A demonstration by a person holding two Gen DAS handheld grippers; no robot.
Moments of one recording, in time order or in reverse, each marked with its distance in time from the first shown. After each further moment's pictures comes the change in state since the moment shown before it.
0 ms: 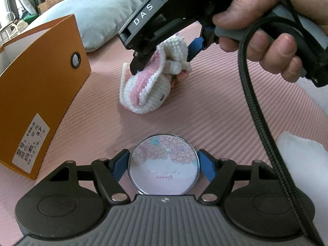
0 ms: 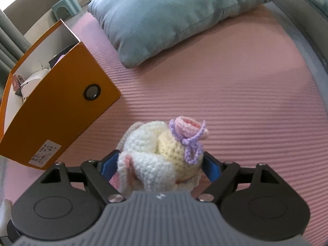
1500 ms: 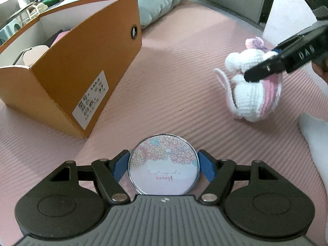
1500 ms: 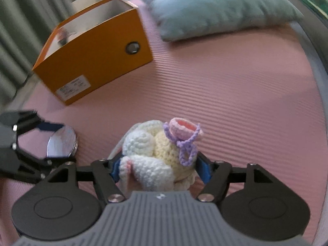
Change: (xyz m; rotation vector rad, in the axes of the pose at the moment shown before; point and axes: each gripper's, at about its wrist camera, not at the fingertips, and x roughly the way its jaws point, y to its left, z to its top) left arm -0.043 0.056 -0.036 -0.057 0.056 0.062; right arm -0.040 -0.022 -0.069 -0.327 -0.007 0.156
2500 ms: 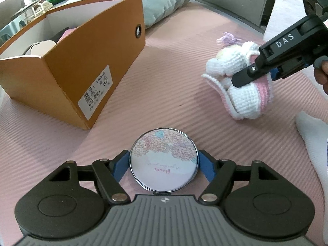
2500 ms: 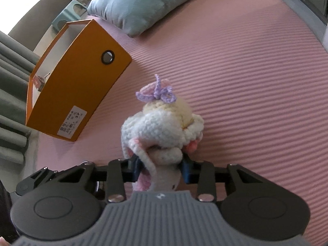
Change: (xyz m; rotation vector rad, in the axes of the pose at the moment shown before) left arm -0.021 -0.001 -0.015 -0.005 -0.019 -0.017; right arm 0.009 0.011 -0.009 0.358 0.037 0.079
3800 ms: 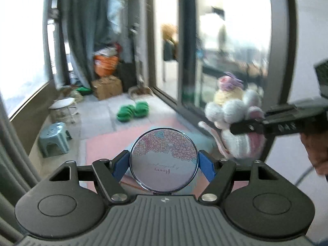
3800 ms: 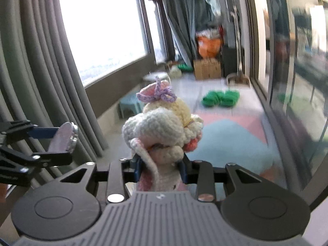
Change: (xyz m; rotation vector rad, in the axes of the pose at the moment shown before) left arm -0.378 0.106 0.246 -0.068 -0.514 0.034; right arm -0.328 0.270 0.122 -0.539 -0.553 0.088
